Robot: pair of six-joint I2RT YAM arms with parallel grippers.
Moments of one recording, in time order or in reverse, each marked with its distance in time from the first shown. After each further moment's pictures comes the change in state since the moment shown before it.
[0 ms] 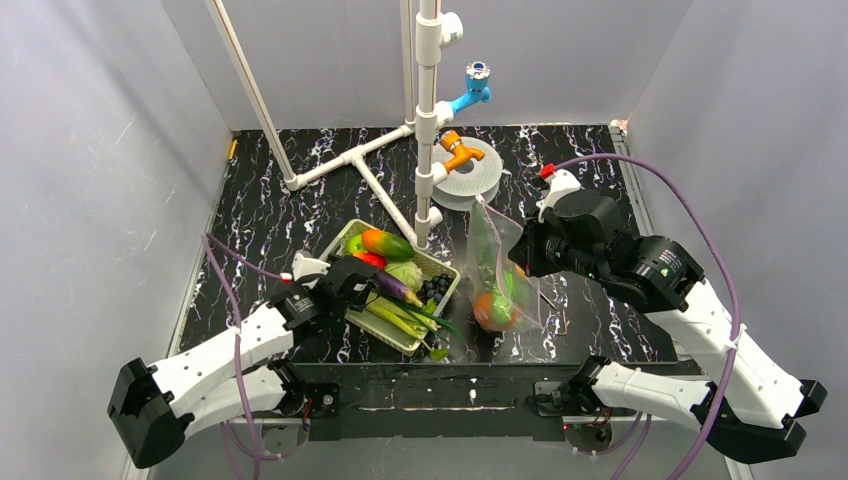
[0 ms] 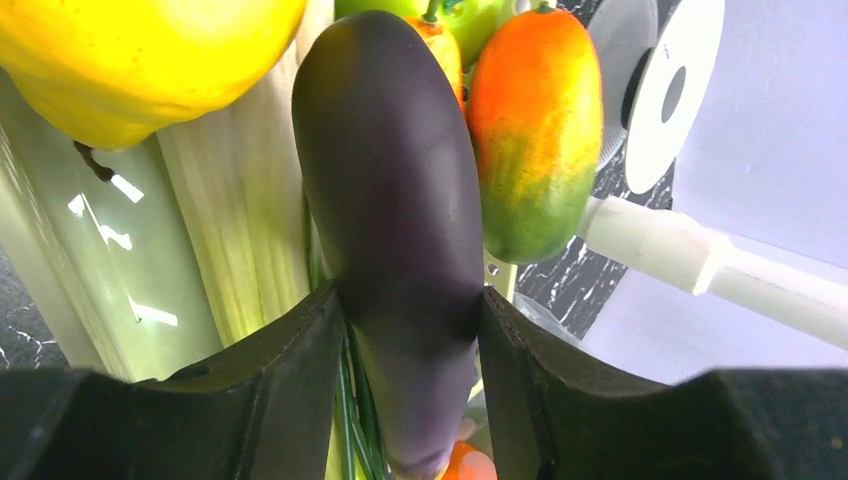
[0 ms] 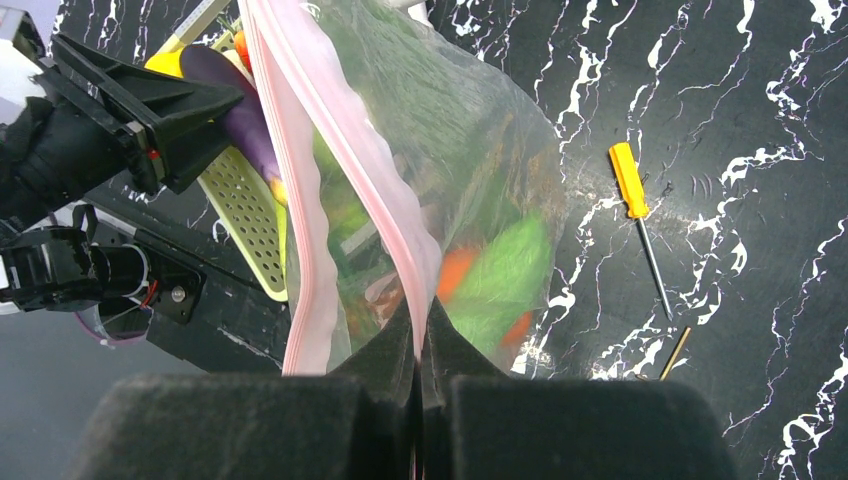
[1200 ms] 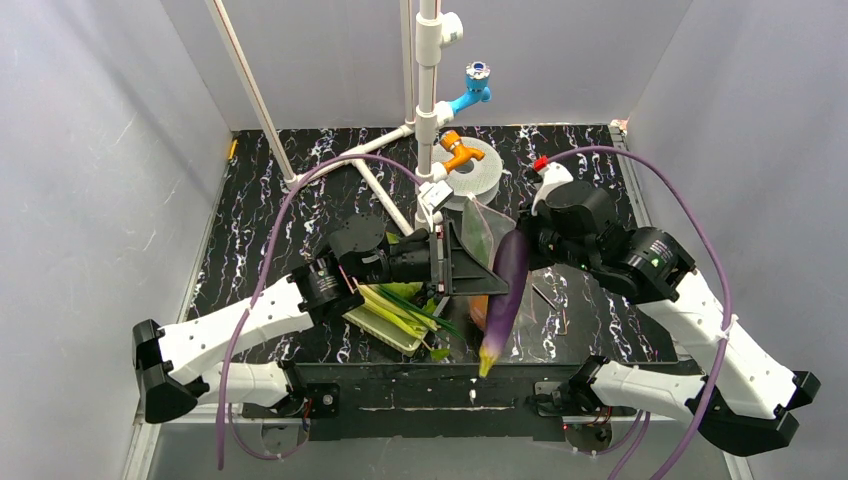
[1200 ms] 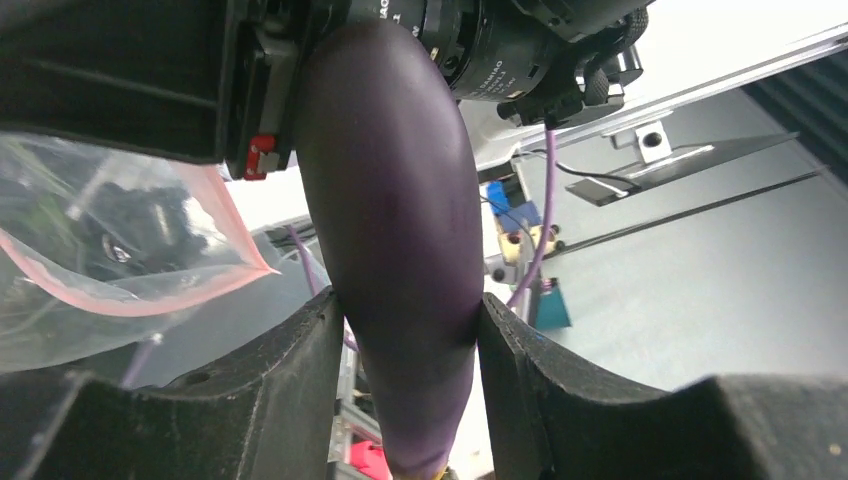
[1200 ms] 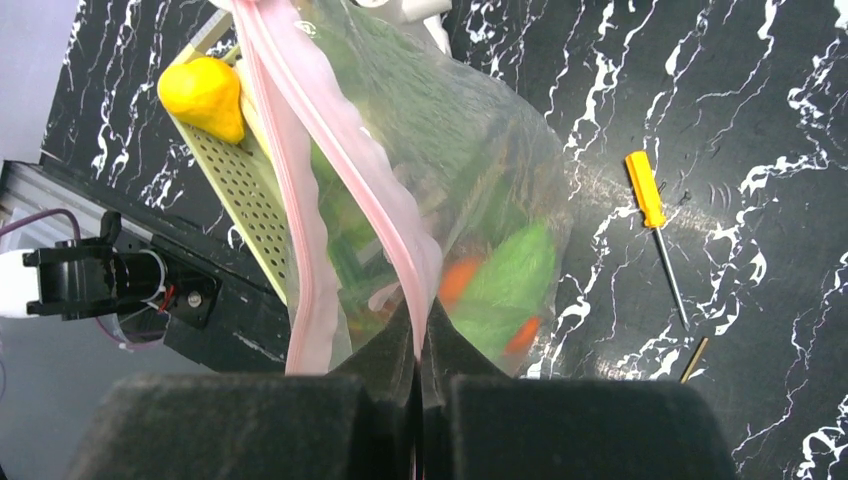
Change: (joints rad) left arm -0.235 0.209 0.462 0.711 1.008 0.623; right arm 0.000 0.050 0.029 0.014 -0.026 0.015
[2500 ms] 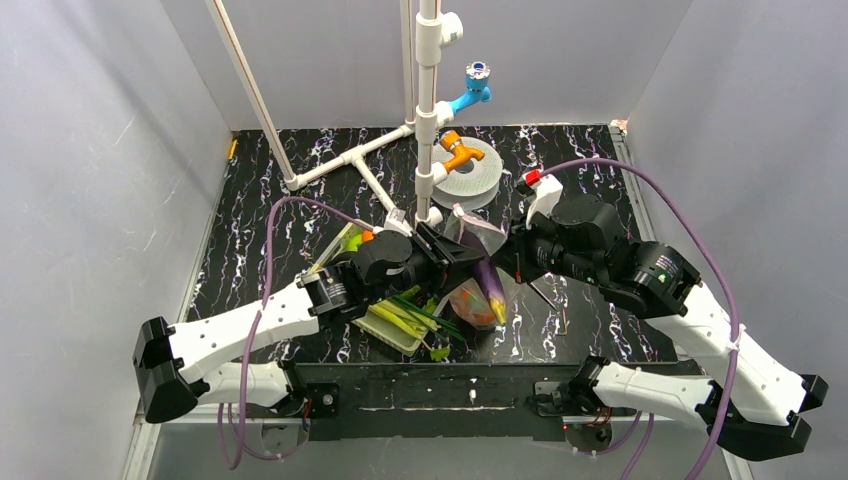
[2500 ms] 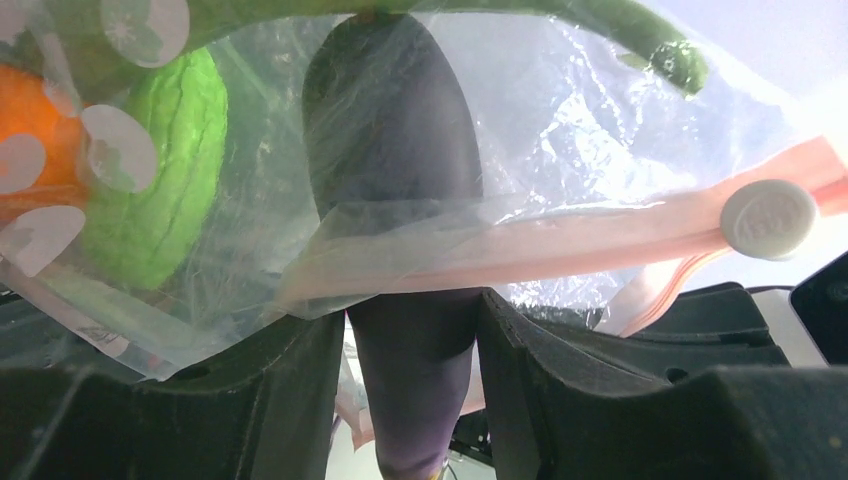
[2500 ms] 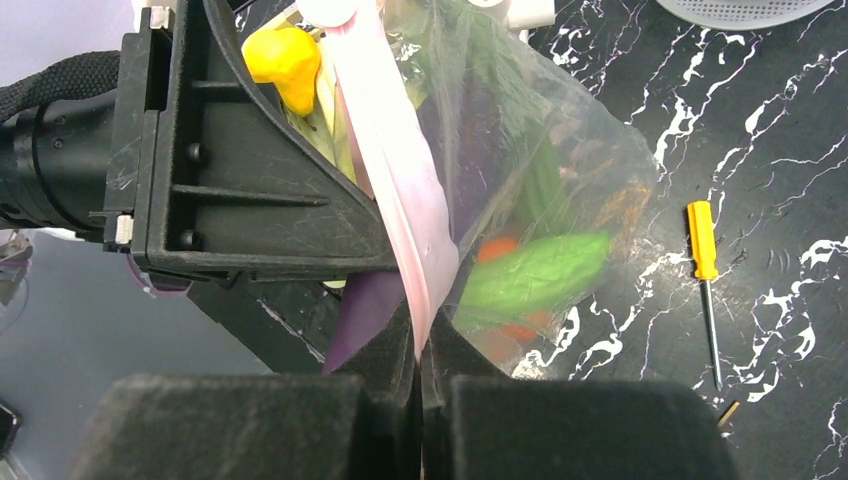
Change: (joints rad) left arm -0.010 -0.002 -0.128 -0.280 -0.595 -0.494; right arm 0.072 -0.068 -0.062 0.103 -0.083 -0.082
